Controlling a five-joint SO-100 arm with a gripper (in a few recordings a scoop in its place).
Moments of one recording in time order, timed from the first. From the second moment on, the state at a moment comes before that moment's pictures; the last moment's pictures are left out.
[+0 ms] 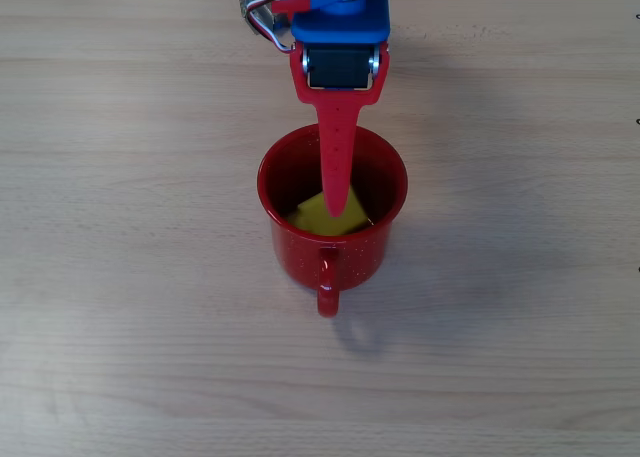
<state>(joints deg) -5.7 81.4 72.2 80.9 7.6</state>
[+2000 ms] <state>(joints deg) -4.5 178.1 156.6 64.9 2.1</state>
